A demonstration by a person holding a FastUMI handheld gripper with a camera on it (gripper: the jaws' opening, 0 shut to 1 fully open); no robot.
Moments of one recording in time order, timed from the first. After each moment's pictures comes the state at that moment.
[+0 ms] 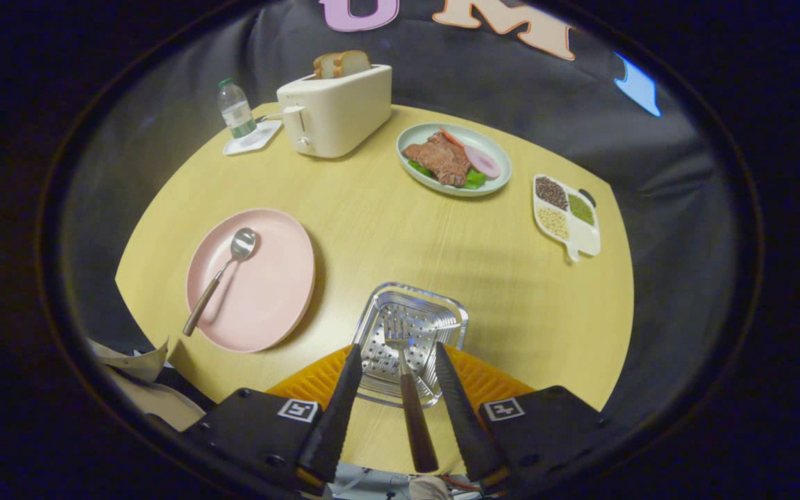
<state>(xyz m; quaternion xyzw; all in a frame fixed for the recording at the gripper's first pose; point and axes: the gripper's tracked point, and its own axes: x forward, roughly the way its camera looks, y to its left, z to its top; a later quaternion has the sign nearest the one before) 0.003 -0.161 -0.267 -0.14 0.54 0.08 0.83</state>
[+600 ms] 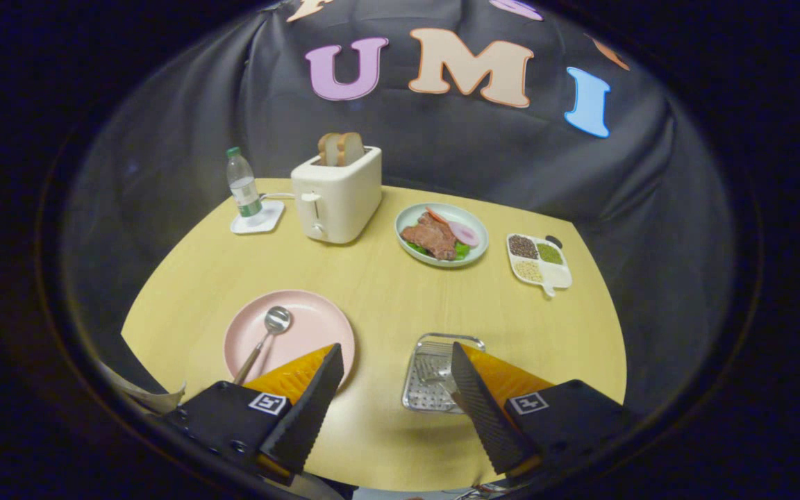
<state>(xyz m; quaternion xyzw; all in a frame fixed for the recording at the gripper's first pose) 0.004 -0.084 -0.214 -0.08 0.41 0.05 0.91</state>
